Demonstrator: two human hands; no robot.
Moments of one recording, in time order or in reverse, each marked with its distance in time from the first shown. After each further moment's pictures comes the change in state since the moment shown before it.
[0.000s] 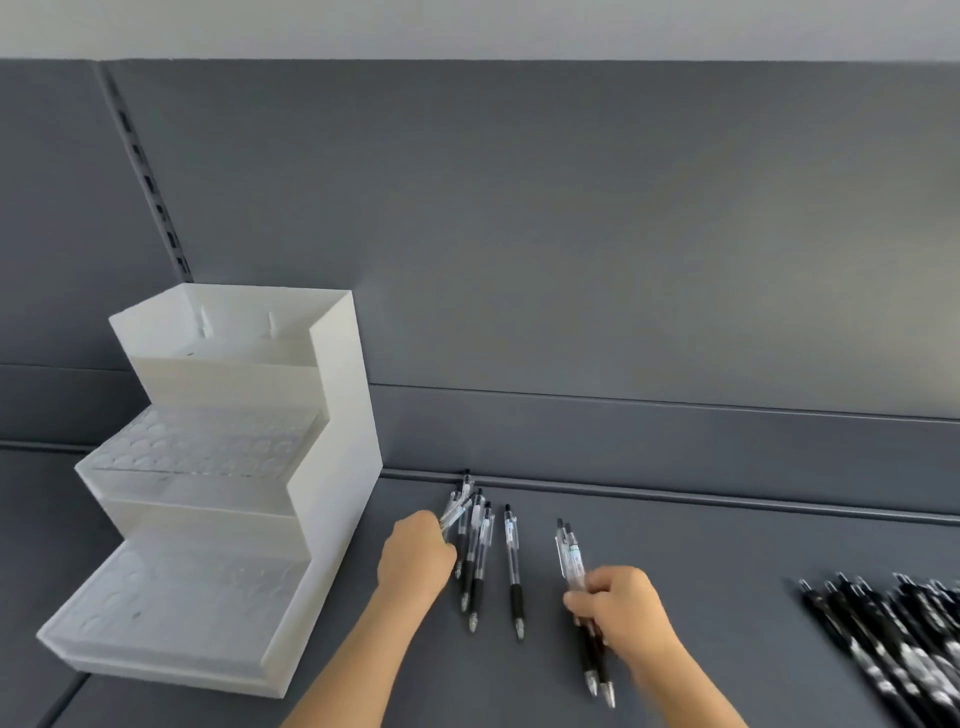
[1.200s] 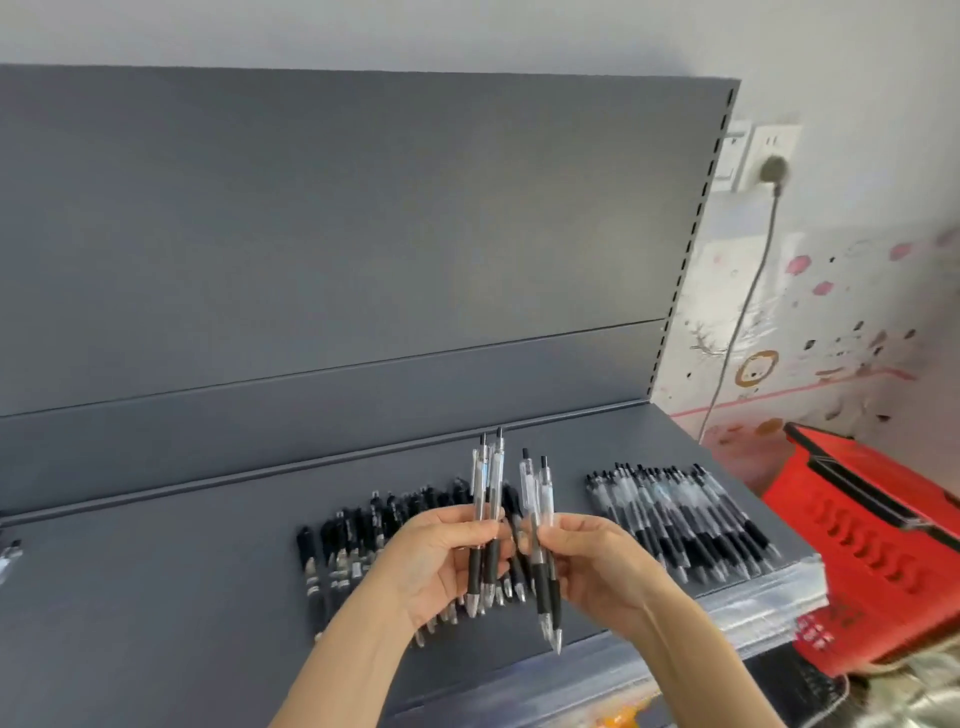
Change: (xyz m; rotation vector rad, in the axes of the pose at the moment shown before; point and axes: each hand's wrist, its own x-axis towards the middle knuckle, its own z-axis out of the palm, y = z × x) left_hand -0.267 0.367 0.208 -1.097 -0.891 0.047; right_hand -0.112 0.200 -0.407 0.824 -0.170 -0.092
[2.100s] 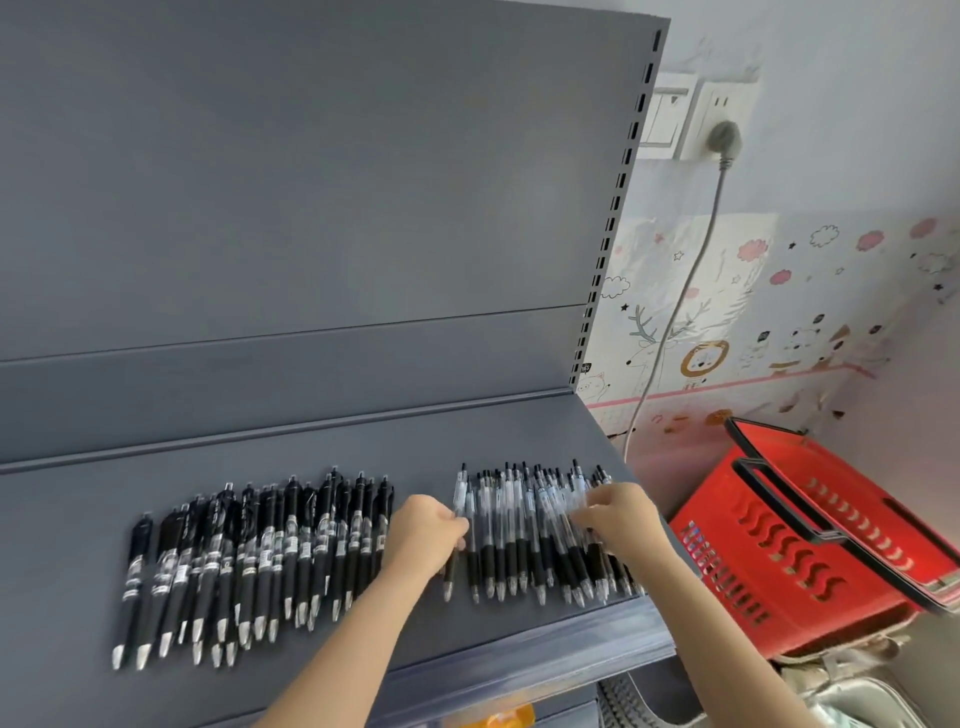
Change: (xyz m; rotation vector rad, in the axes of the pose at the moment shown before) left_hand 0.120 -0.061 0.112 0.808 0.434 0.036; right_hand 0.029 -0.044 -0.202 -0.926 0.564 0.022
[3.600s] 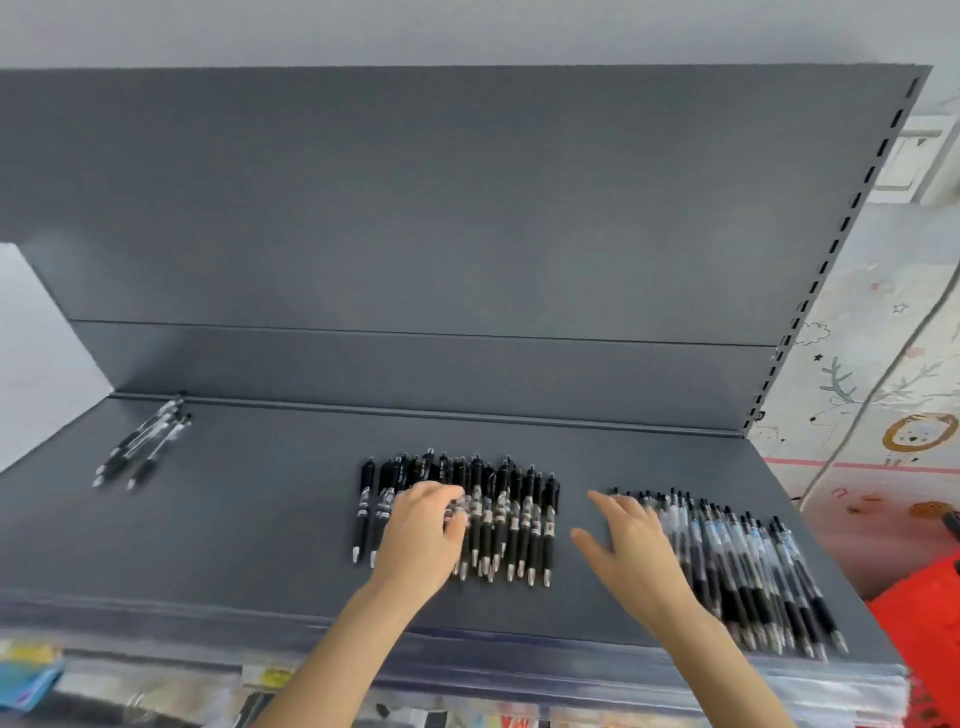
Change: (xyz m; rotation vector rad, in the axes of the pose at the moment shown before) left_hand -0.070 -0.079 -0.124 0.321 0.392 0.247; right_hand -0.074 -0.076 0.090 -0.418 -0.140 -0.537
